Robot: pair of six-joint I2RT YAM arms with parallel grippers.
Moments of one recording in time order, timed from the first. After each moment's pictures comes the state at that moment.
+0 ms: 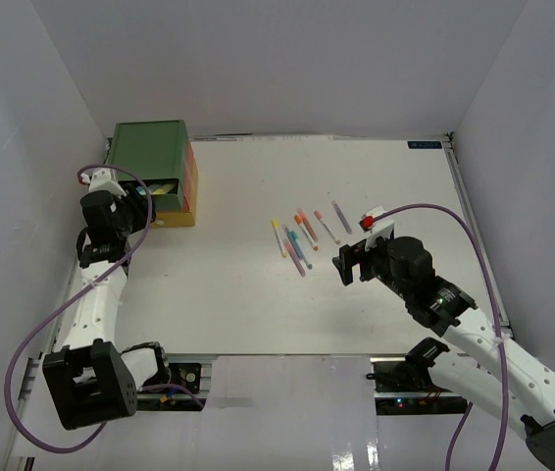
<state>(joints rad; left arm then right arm) 0.20 1.09 0.77 -0.06 0.15 -0.31 0.70 0.71 0.59 -0.24 0.09 0.05</state>
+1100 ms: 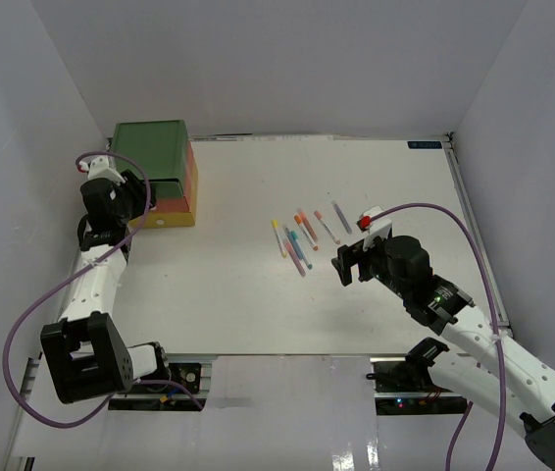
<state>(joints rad) 0.20 1.23 0.84 0.06 0.17 -0.36 0.70 0.74 0.59 -0.24 0.08 0.05</state>
